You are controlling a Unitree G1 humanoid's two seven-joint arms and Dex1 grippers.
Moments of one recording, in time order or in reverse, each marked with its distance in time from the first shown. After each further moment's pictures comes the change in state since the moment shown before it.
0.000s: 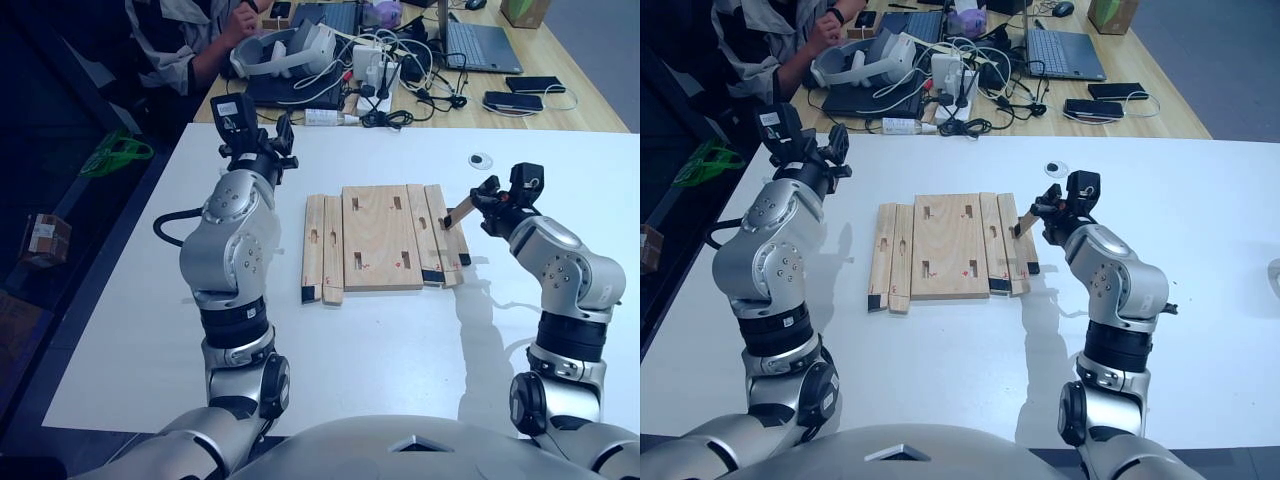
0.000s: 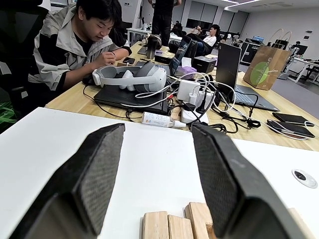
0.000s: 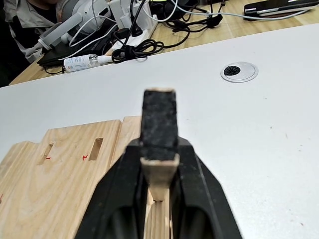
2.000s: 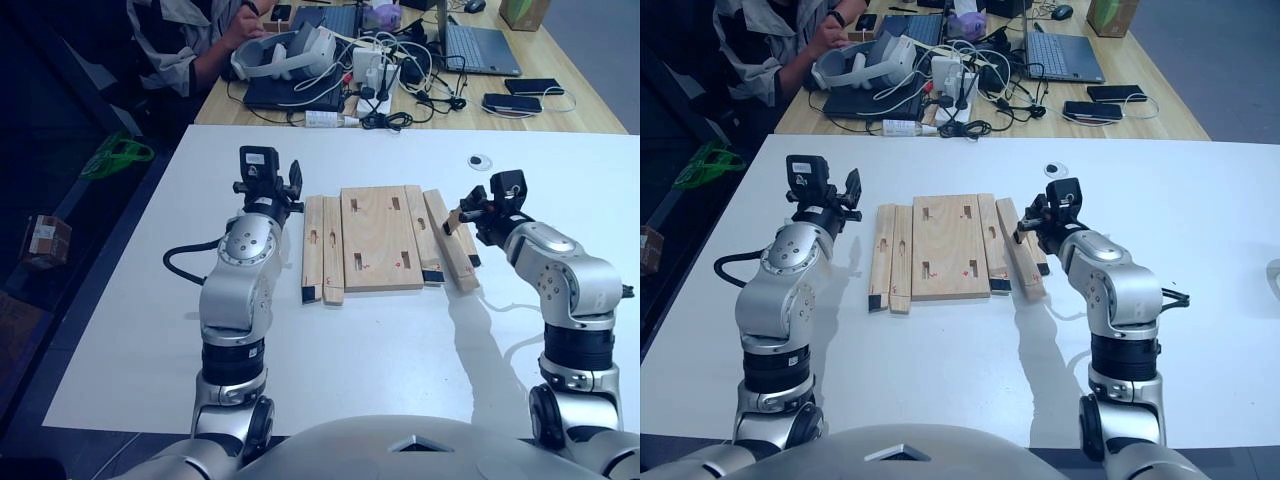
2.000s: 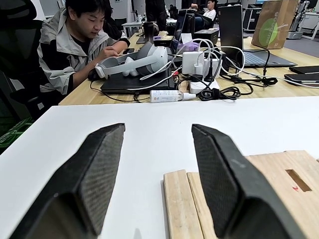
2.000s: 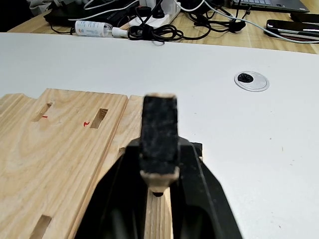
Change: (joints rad) left arm 0.218 0.064 -0.172 -0.054 0.145 -0.095 -0.060; right arm 0.039 -0.143 0.200 -0.060 -0.077 0.038 0.097
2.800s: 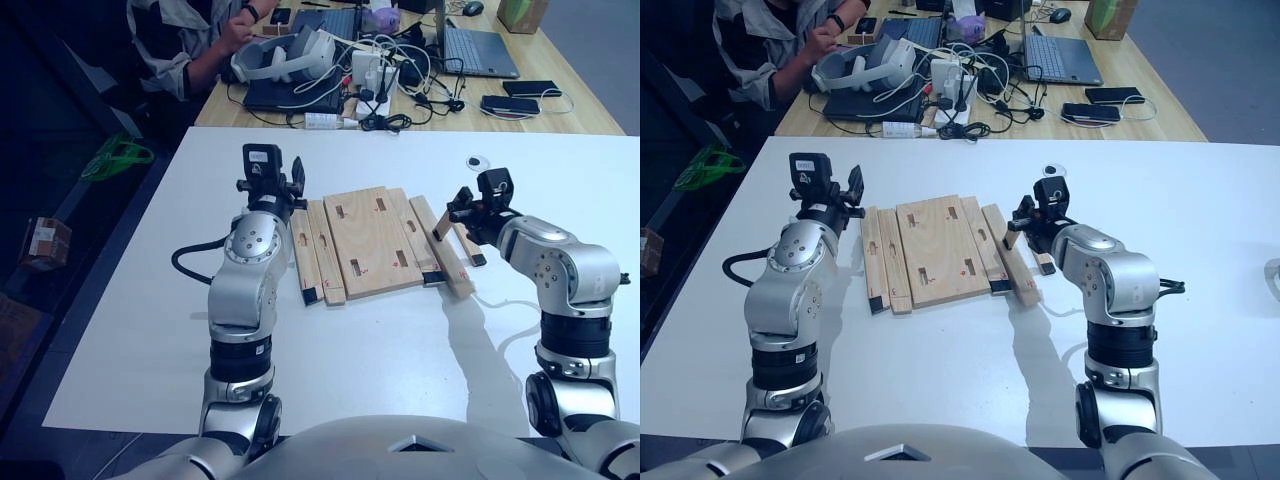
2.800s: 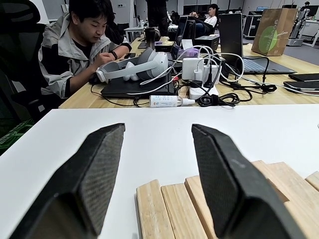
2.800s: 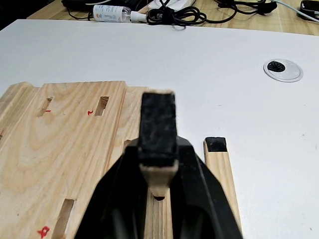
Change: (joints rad) left arm -0.015 -0.035 0.007 0.024 0.029 -0.030 0.003; right arm -0.068 0.041 0.005 0.032 0.022 0.089 0.018
